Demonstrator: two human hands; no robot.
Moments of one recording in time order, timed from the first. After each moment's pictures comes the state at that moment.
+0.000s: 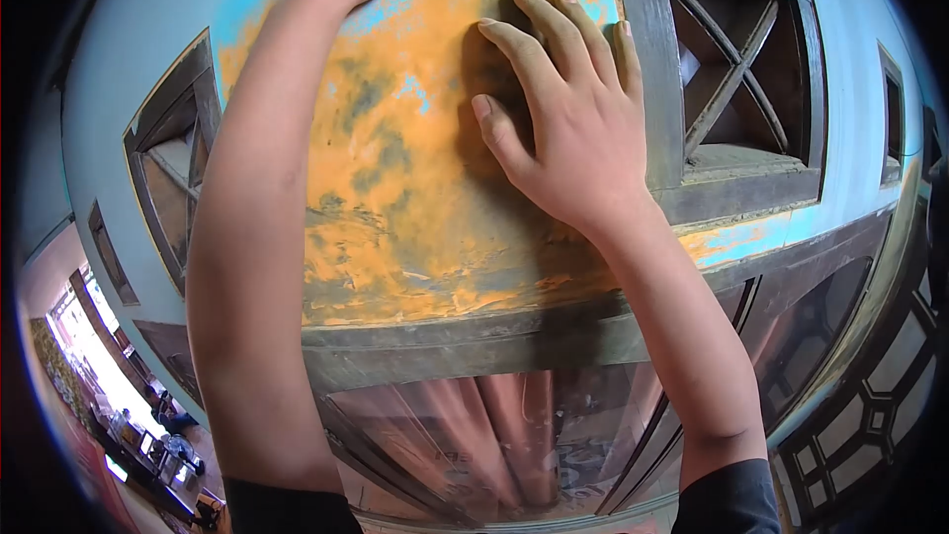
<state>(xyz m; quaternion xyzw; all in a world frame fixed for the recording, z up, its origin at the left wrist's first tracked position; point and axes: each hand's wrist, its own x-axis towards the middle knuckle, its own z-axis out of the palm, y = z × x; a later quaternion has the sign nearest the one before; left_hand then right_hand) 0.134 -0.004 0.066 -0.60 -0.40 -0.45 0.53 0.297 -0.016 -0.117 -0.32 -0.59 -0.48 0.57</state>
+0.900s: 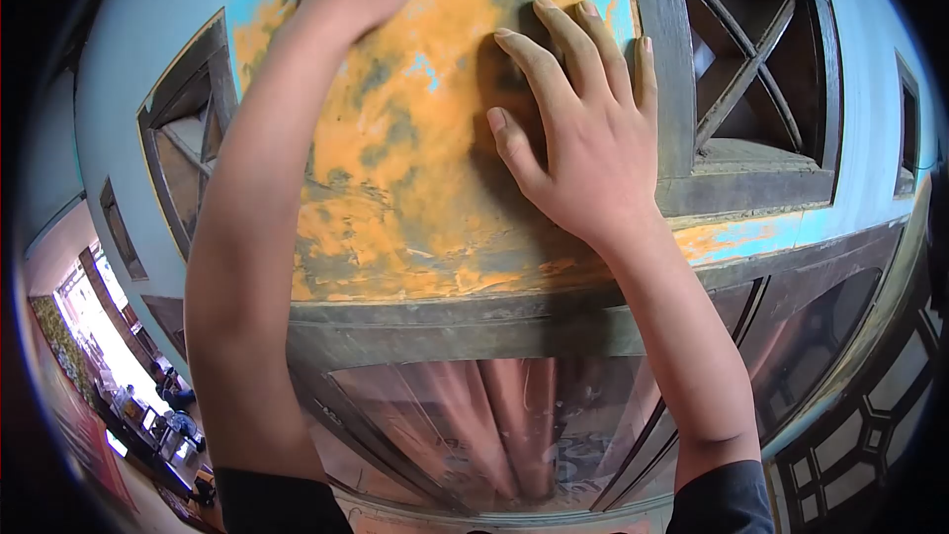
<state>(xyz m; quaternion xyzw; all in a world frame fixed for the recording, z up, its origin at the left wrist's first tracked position) 0.133 -0.021 0.026 -0.64 -0.41 -0.42 0.50 0.300 -0.019 -0.138 -0.33 -0.60 -0.46 0.56</state>
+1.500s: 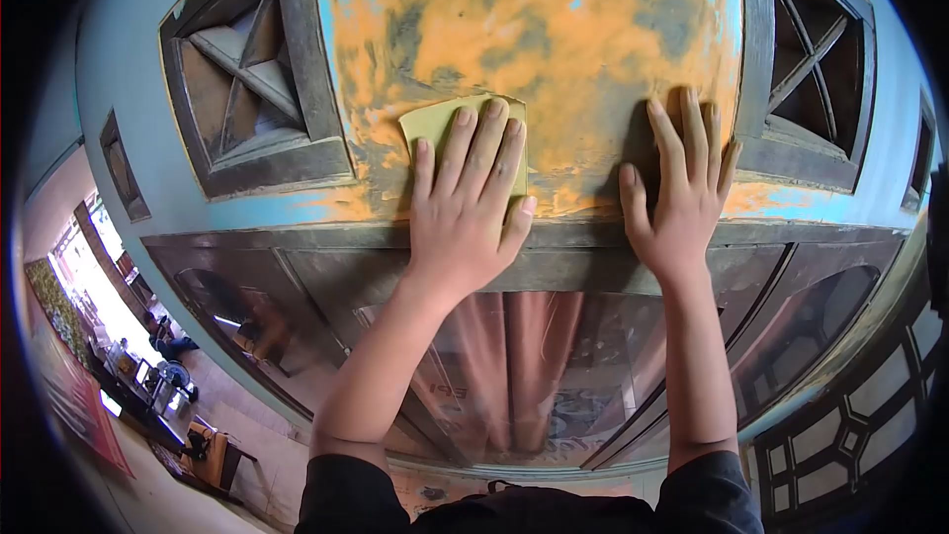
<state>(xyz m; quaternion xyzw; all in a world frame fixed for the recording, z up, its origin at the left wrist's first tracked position) 0.046 -0.017 -0.253 -0.74 -0.40 -0.37 0.40 0.287 -0.028 -0.244 -0.43 -0.60 -0.41 0.53</state>
